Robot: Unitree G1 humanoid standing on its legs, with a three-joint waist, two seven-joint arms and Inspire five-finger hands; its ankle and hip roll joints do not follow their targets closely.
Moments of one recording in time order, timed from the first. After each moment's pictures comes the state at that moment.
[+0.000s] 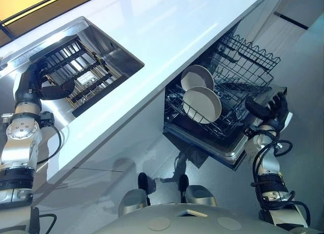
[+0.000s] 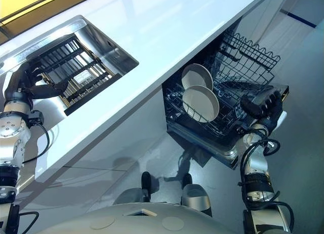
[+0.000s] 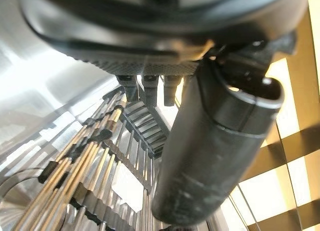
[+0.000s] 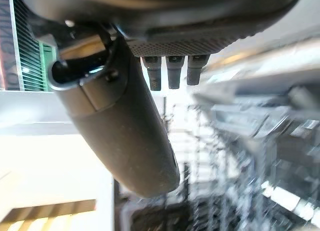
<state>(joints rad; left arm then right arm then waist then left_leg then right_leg) -0.13 0.79 0.19 0.29 -0.34 0.04 0.11 -0.12 -0.37 -0.11 0.50 0.48 -0.16 -0.53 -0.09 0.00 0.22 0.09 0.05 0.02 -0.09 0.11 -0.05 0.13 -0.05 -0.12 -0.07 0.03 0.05</state>
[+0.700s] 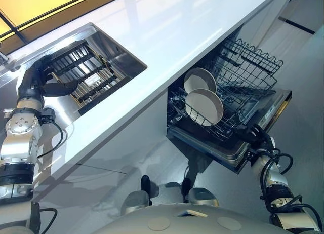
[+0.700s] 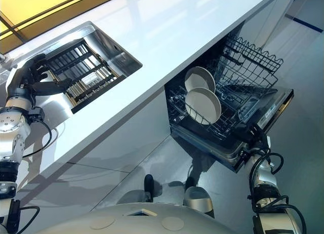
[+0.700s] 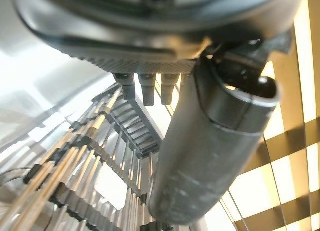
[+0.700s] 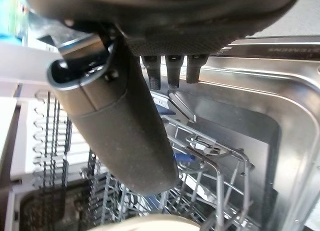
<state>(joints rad) -0.18 0.80 0.19 0.29 -0.35 0.11 0.05 -0.09 -0.48 0.01 0.74 0.62 -0.03 -0.19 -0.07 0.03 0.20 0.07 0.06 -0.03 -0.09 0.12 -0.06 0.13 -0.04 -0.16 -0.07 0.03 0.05</state>
